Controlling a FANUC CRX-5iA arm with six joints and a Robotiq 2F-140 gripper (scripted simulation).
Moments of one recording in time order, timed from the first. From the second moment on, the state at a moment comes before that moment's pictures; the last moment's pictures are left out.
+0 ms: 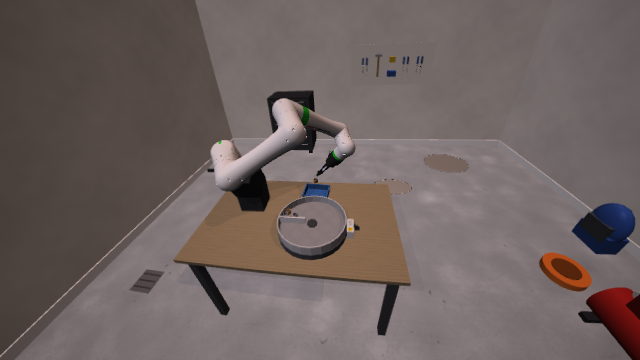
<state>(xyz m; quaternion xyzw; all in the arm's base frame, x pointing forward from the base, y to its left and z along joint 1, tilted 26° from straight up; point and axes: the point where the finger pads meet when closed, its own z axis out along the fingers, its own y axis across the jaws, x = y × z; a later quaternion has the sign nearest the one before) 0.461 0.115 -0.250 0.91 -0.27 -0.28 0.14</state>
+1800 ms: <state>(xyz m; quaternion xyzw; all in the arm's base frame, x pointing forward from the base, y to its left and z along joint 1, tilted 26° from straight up) 0.461 0.085 -0.312 0.91 -0.27 -0.28 0.14</state>
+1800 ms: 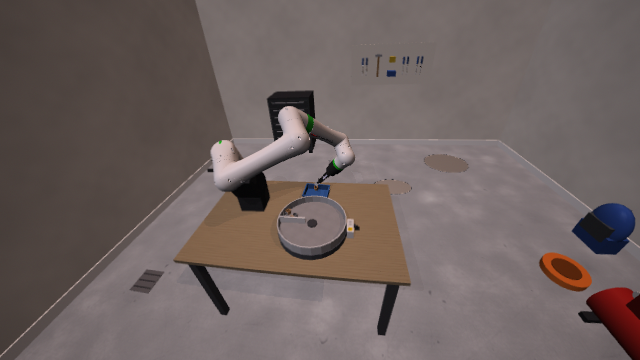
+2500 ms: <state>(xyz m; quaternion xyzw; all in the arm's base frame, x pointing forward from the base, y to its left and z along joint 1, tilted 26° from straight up) 0.461 0.084 -0.314 0.91 -0.27 -0.28 0.14</state>
